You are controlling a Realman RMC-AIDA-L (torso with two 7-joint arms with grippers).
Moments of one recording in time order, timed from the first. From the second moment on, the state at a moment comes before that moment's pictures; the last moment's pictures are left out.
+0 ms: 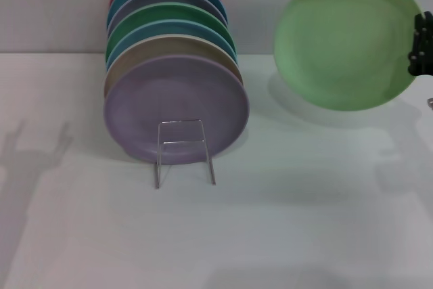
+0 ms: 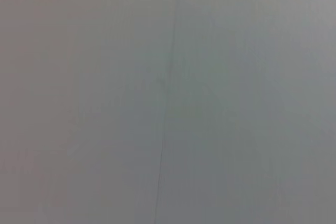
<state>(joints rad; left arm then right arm) -0.29 -2.07 -1.22 -0.24 2.65 1.63 -0.27 -0.01 2.09 -1.75 -1.26 0.18 -0.34 -0.25</state>
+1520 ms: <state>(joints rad) -0.16 -2.08 -0.95 -0.27 2.65 1.71 -0.26 0.17 2.09 -1.93 -0.30 0.18 -1.49 0.29</state>
